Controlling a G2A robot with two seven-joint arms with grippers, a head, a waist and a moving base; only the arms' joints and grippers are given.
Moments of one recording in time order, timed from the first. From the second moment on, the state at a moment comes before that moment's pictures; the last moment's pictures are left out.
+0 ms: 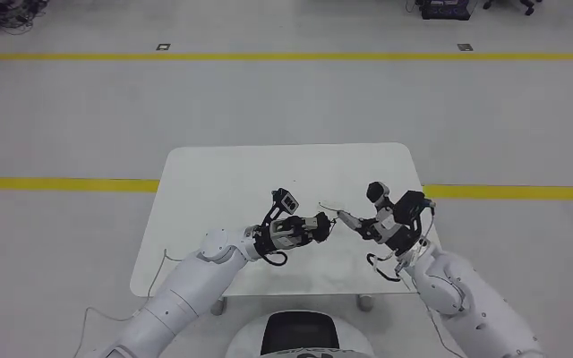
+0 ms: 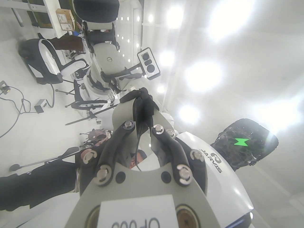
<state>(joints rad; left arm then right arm) 1.25 -1.22 -0.84 -1.35 -0.93 -0.34 -1.07 -1.73 -0.91 1.24 -1.91 -0.85 -0.34 -0.14</state>
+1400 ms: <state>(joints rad) 1.25 -1.22 -0.84 -1.35 -0.93 -0.34 -1.07 -1.65 -0.60 0.98 -1.94 -0.74 -0.34 -0.31</state>
